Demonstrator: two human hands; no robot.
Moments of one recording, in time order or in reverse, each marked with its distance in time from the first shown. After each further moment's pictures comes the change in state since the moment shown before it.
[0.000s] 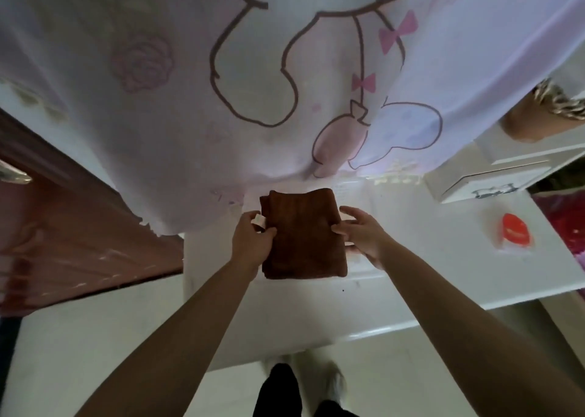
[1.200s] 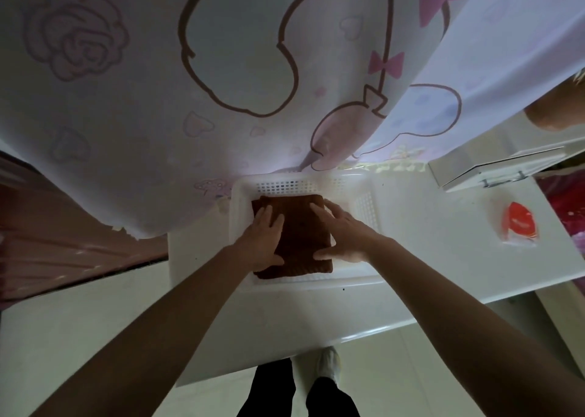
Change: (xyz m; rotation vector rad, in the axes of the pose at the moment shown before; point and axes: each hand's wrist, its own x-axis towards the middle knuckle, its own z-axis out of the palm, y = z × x) left_hand 0.059 -0.016 0.017 1.187 -0.655 0.389; right_hand 0.048 0.009 0.014 -1.237 -0.223 -0.304
